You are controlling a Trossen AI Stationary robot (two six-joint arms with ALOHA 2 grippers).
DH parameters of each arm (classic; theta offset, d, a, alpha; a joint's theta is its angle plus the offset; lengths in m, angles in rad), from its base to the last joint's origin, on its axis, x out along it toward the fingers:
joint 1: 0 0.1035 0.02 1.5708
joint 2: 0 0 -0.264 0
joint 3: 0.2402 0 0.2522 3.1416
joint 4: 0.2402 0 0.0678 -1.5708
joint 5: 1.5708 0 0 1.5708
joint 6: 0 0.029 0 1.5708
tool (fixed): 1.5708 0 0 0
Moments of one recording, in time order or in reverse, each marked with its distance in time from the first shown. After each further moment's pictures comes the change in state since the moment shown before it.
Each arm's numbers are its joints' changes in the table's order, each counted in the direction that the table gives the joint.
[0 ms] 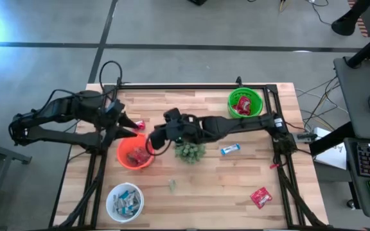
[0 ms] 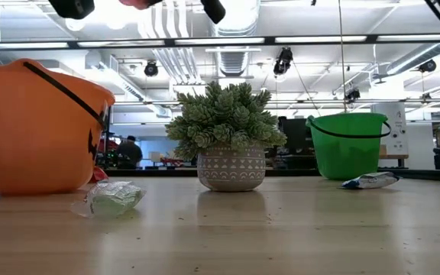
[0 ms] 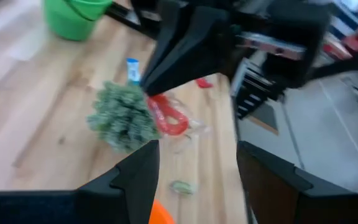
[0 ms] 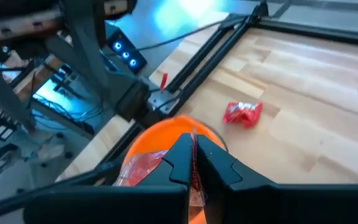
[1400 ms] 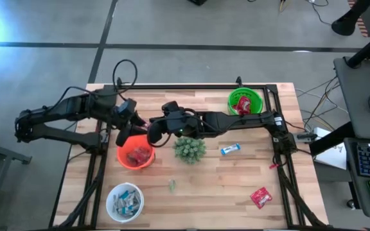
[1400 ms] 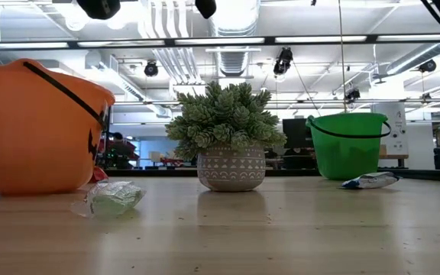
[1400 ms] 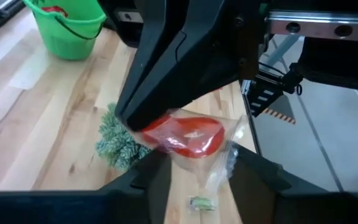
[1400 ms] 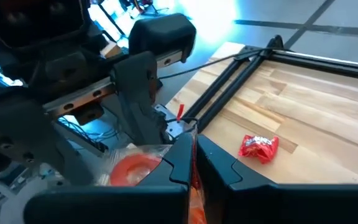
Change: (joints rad) left arm 0.000 -0.152 0.039 -0.095 -0.019 0.125; right arm -0.034 0.000 0.023 -0.120 -0.010 -0.076
